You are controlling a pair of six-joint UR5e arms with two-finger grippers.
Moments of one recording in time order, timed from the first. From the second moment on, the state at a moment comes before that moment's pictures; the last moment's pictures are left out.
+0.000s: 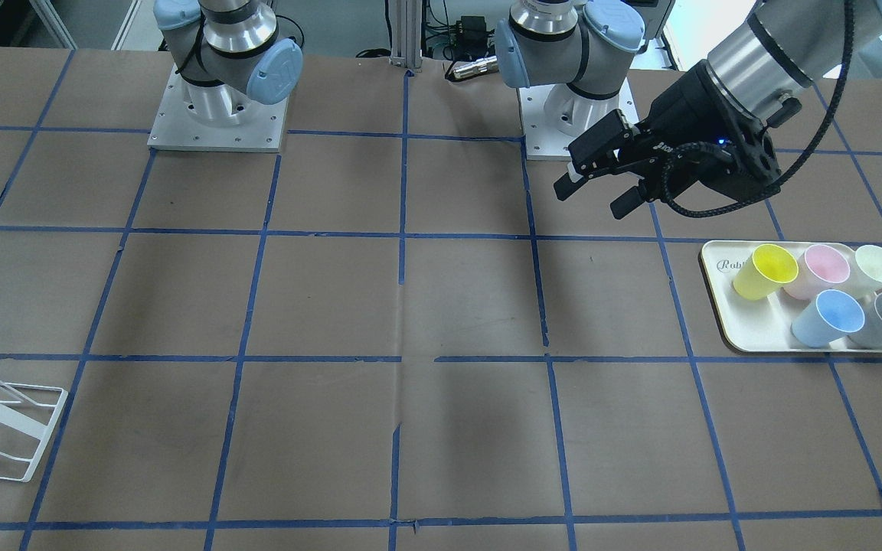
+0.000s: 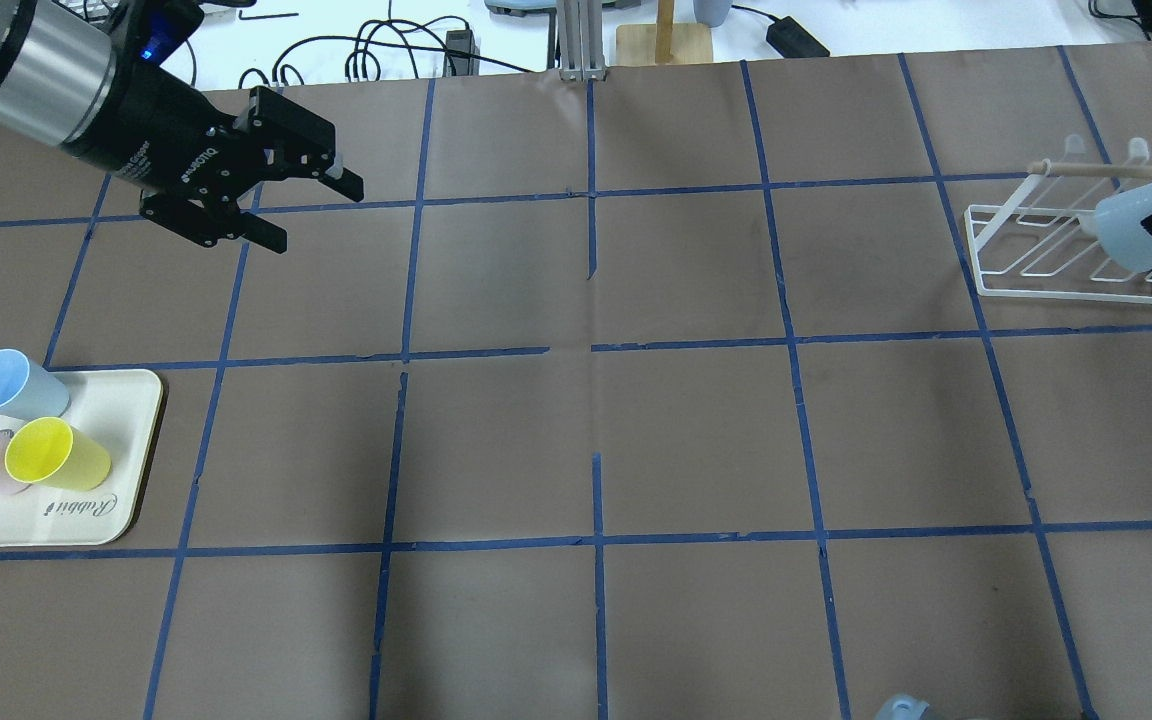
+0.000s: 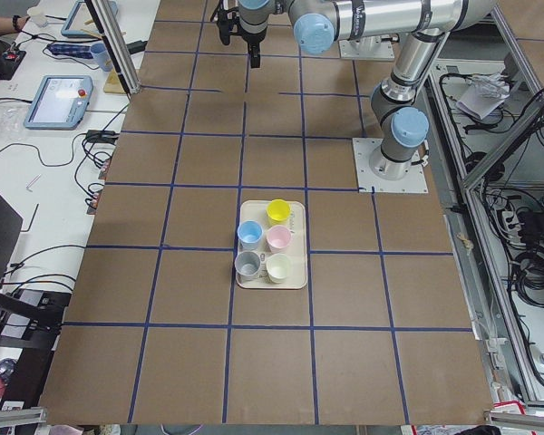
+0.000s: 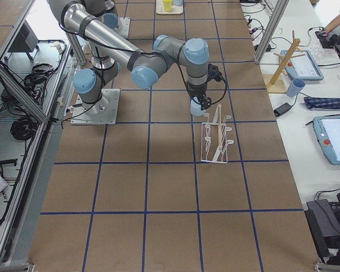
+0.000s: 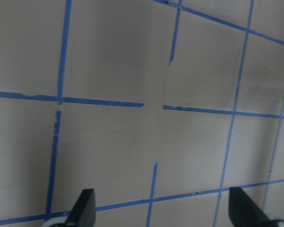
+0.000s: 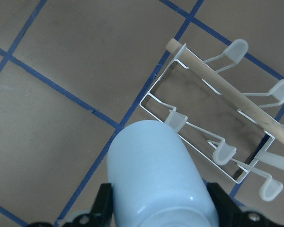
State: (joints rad) left arm -1.36 -1.53 -1.65 -1.58 0.98 0.06; right arm 0.97 -1.49 1.67 -1.84 -1.43 -1.18
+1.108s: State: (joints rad) left arm -1.28 -1.51 -1.70 -1.73 0.38 0.06; right arm 1.16 -1.60 1.60 -1.33 -0.77 -1.29
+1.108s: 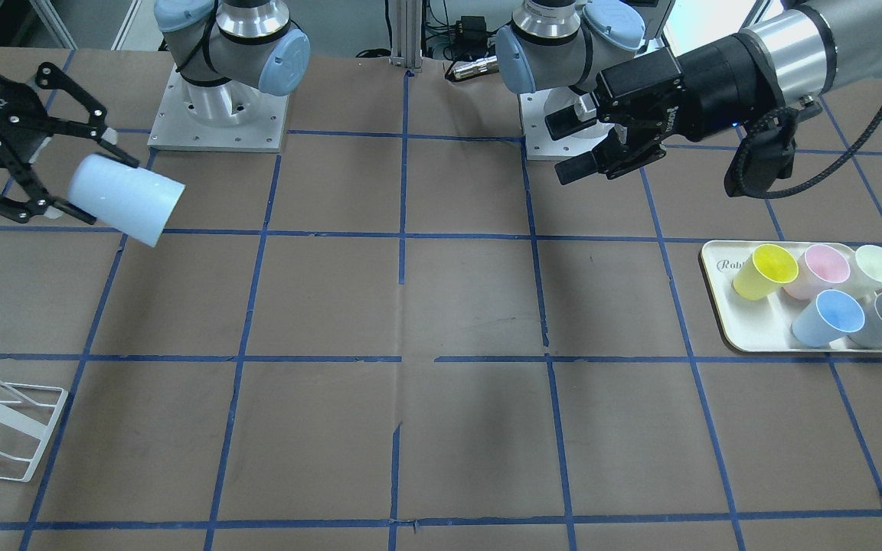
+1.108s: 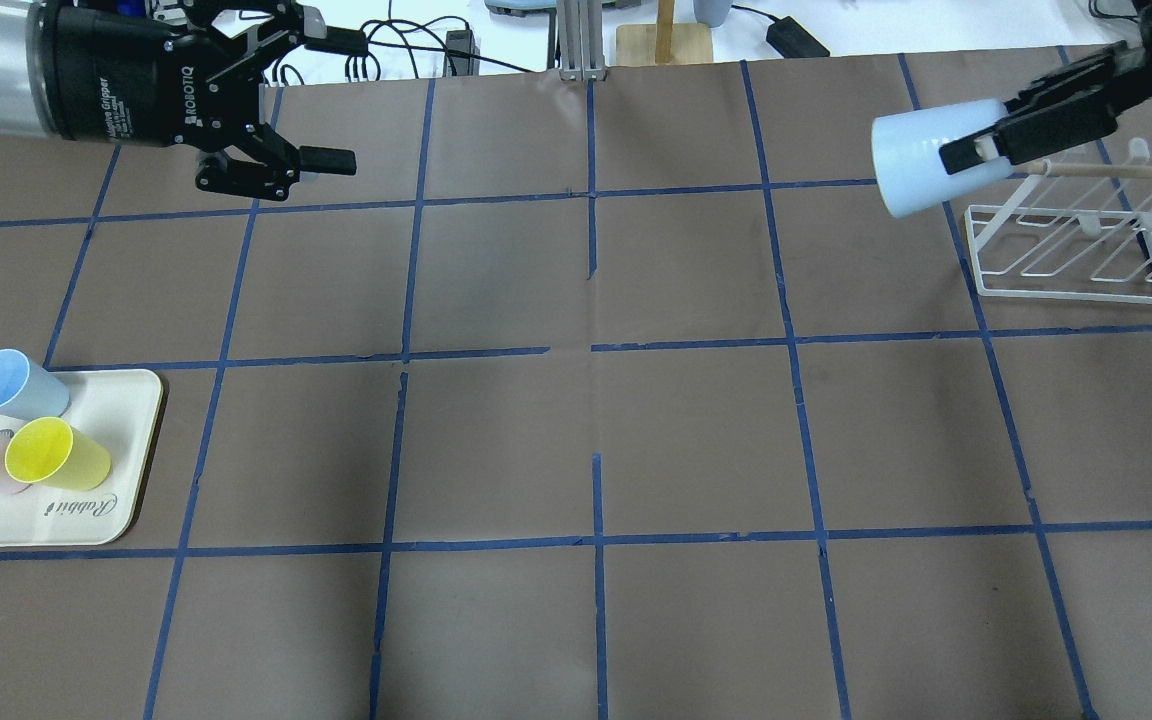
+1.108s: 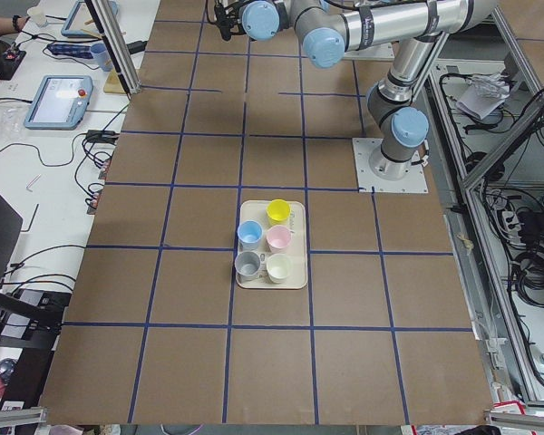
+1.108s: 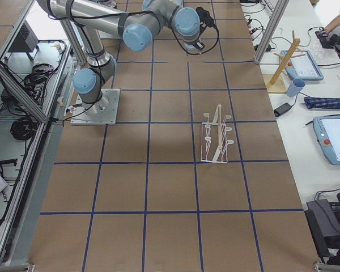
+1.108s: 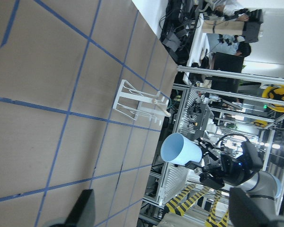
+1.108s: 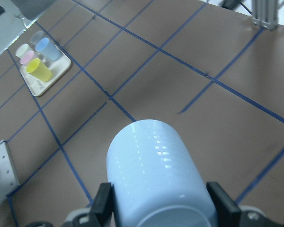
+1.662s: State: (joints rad) left arm -1.35 -1.53 -1.72 -1.71 0.19 0.06; right arm 1.38 -1.61 1.61 -1.29 -0.53 -1.30
